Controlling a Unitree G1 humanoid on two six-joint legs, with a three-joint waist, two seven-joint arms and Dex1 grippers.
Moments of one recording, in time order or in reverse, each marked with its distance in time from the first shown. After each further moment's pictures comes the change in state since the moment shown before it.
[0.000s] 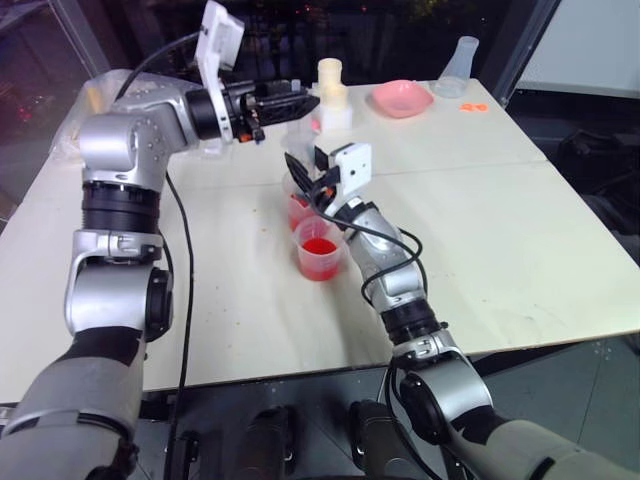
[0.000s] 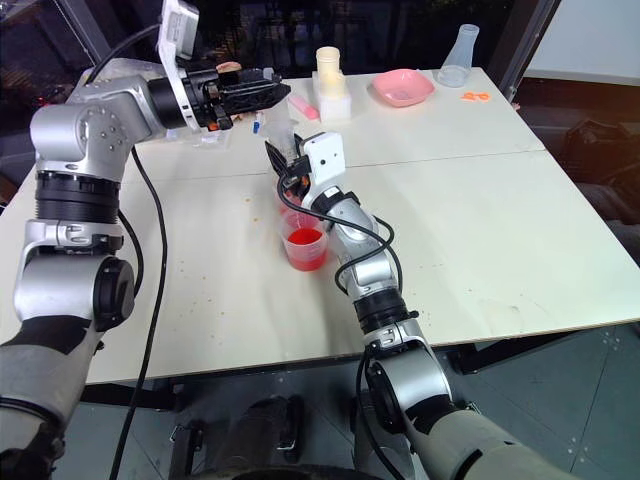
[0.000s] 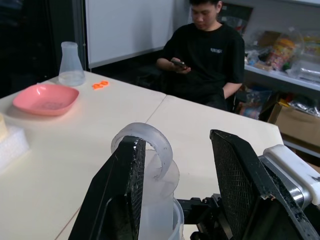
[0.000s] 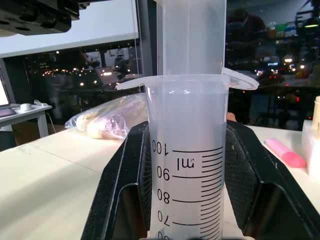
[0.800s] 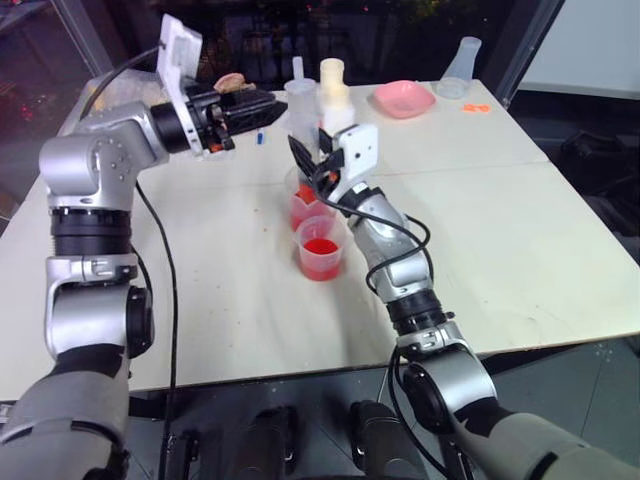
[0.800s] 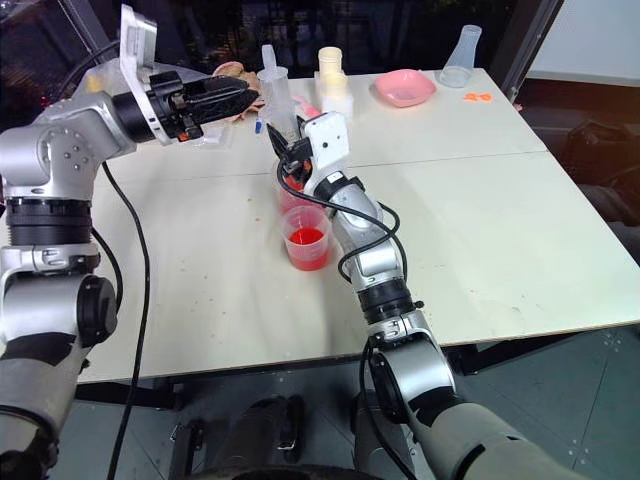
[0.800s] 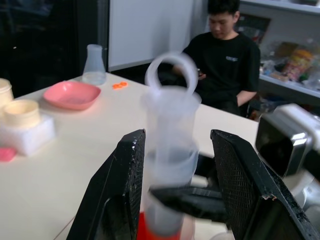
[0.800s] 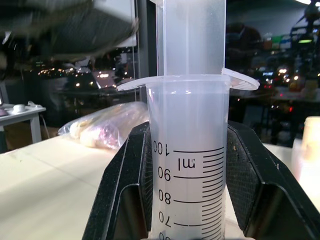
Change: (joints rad) left arm 0.145 0.113 0.080 -0.140 -0.070 0.076 0.039; right arm -0.047 -0.030 -0.012 -0.056 0.002 0.045 -0.032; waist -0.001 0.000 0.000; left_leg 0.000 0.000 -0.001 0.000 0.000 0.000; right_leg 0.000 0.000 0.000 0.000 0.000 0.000
